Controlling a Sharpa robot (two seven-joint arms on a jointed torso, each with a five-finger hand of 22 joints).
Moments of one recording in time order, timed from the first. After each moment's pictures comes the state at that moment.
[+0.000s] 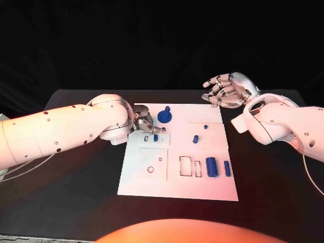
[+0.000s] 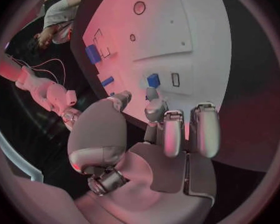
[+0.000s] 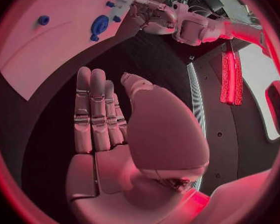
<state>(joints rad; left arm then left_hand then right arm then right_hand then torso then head) 1.25 -0.75 -0.04 1.53 -1.09 0.07 -0.59 0.94 -0.20 0.39 0.29 0.12 0.93 0.04 0.64 0.99 1.31 -0.03 1.21 0.98 1.46 -0.09 1.57 1.31 0.06 1.44 0.03 1.47 1.31 1.33 -0.80 -0.17 1.49 -0.72 -0.56 0.11 1.46 -0.23 0.34 0.26 0.25 0.77 0.18 0.27 0.42 0.98 0.11 0.58 0.55 1.29 0.03 0.51 0.72 0.18 1.18 0.11 0.25 0.70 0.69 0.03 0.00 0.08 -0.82</state>
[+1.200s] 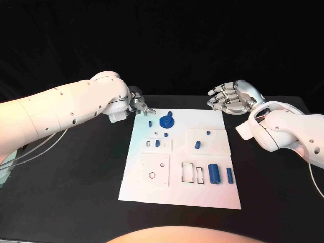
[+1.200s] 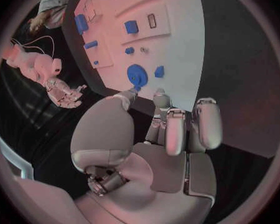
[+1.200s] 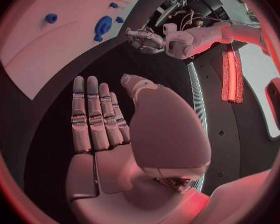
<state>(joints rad) 1.35 -0.61 -0.03 1.17 -1.03 0.18 -0.56 1.08 -0.14 0.36 0.29 0.13 0.83 0.12 0.42 0.80 1.17 0.04 1.10 0.82 1.47 -0.03 1.53 1.31 0.06 1.37 0.08 1.42 1.28 1.33 -0.80 -0.17 1.47 -0.70 -0.52 0.14 1.42 -0.24 0.43 0.24 0.25 0.79 0.20 0.27 0.39 1.05 0.15 0.26 0.09 1.14 0.10 0.12 0.51 0.18 1.05 0.21 0.07 0.38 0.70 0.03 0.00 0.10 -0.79</state>
